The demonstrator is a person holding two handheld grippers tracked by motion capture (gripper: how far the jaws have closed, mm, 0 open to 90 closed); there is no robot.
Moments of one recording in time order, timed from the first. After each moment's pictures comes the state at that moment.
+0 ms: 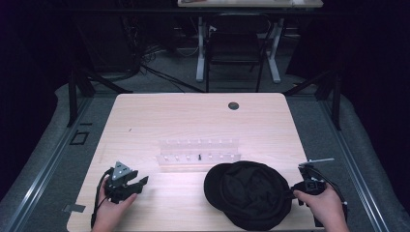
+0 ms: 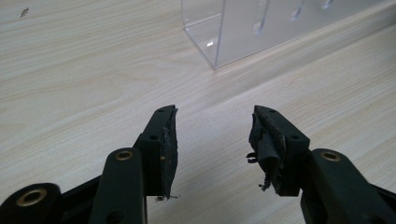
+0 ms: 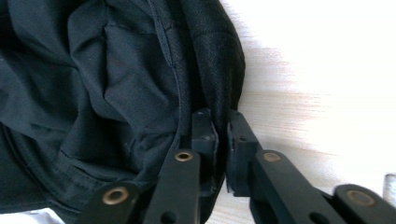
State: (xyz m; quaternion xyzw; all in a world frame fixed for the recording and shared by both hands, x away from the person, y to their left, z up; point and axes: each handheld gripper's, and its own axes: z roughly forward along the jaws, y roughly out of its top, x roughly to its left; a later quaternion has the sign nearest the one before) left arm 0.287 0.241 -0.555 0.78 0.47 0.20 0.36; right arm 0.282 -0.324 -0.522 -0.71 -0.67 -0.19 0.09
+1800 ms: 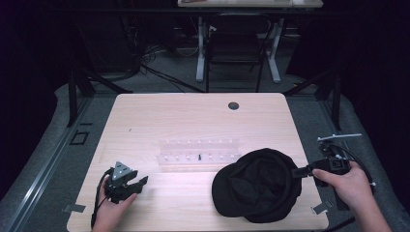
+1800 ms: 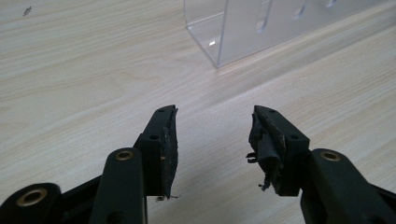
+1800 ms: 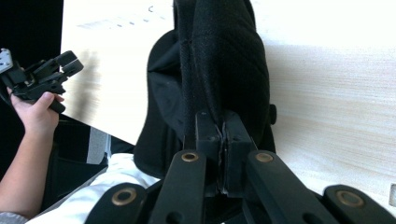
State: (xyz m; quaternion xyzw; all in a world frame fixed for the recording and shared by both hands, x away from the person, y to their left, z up) left arm 0.287 0.240 -0.556 0.78 0.47 0.20 0.36; right arm 0.289 -0.337 -0.417 -0.66 -0.68 -0.30 0.14
